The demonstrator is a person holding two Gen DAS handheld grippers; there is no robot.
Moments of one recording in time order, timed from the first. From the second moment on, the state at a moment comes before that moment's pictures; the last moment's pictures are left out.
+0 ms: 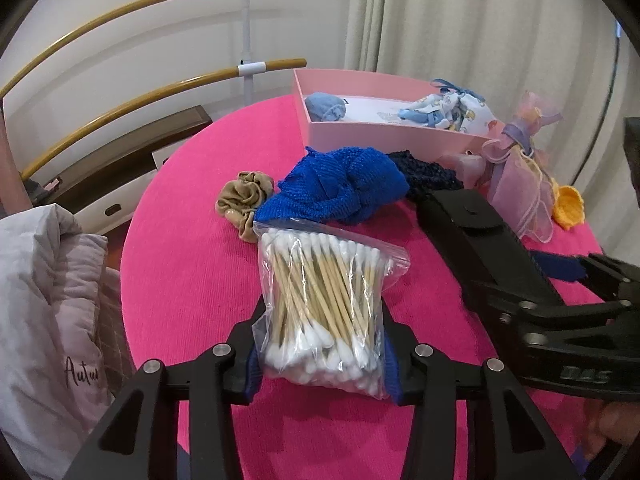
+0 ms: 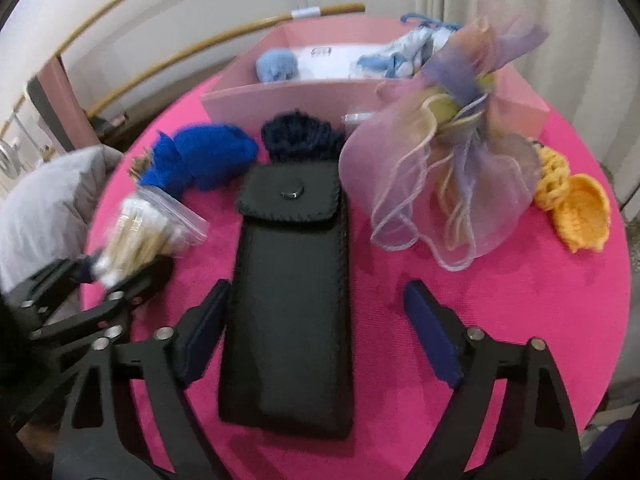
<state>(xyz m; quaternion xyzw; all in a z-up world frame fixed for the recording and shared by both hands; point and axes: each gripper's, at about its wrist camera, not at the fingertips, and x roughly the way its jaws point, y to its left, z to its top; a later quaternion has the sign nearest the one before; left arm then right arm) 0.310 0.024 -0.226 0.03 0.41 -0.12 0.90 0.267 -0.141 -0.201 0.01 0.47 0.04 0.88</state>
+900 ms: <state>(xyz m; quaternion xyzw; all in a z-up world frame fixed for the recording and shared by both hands) 0.255 0.015 -0.210 0.03 0.41 -0.11 0.90 0.206 -0.169 -0.195 0.04 0.46 0.08 0.88</state>
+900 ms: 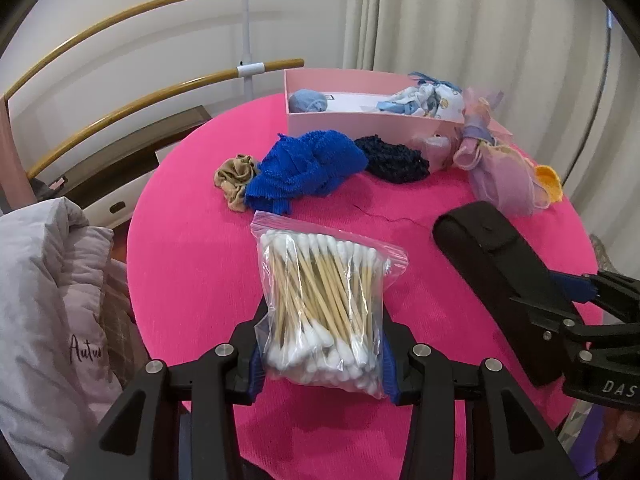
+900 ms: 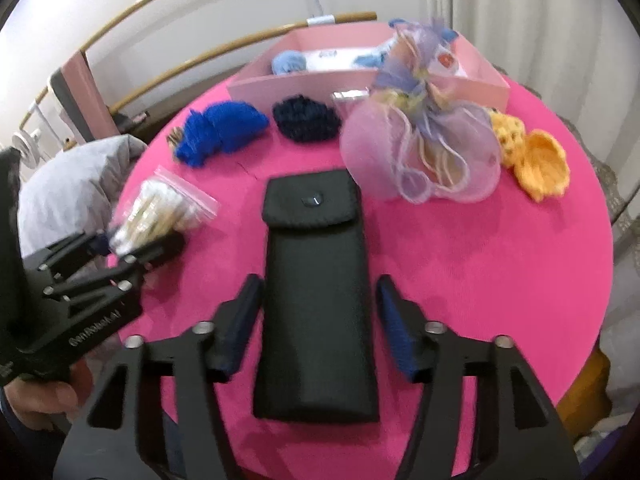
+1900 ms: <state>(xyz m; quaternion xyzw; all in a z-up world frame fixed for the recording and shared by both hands) 0.215 0.027 -0.114 0.02 0.33 -0.07 0.94 0.182 -0.145 -0.094 0.02 0.34 0.15 0.93</state>
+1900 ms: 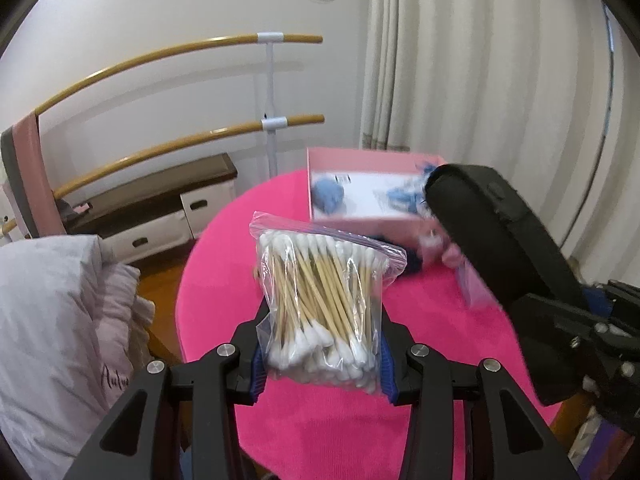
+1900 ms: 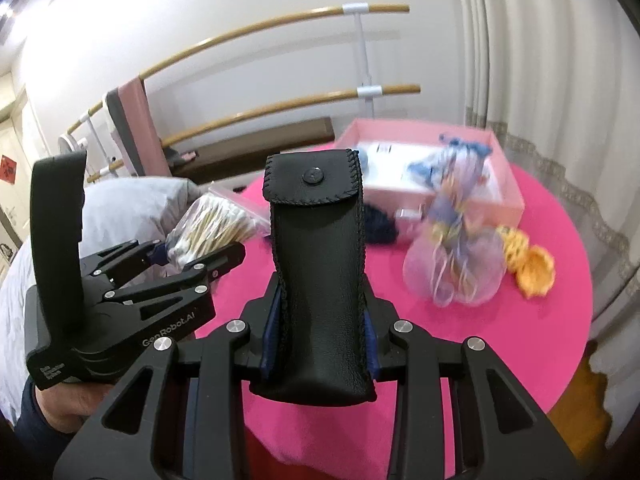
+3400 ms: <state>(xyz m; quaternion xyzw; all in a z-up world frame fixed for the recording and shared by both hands) 0.573 -0.057 -0.099 -0.03 0.41 -0.07 0.91 0.483 -0.233 -0.107 0.14 0.44 0.10 0.88</state>
